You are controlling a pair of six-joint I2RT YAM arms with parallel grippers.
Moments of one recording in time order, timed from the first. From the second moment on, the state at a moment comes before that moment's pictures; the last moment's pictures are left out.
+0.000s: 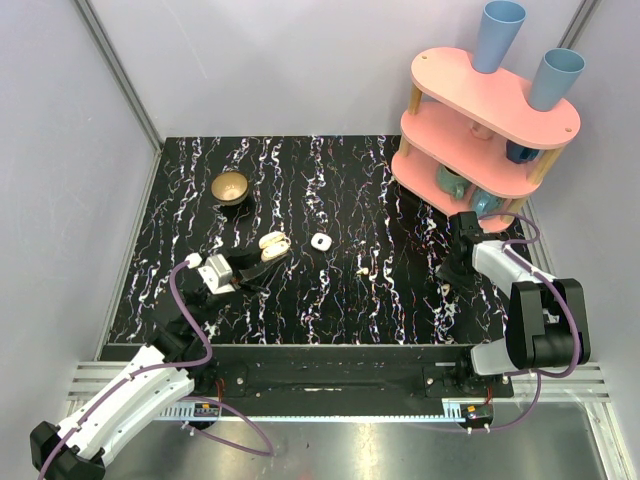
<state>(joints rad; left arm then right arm) -0.64 0.43 0.30 0.52 0.32 -0.02 0.06 1.43 0.75 -0.59 0.17 0.66</state>
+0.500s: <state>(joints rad) -0.64 0.43 0.30 0.52 0.32 -0.02 0.06 1.42 0.75 -0.59 0.14 0.64</state>
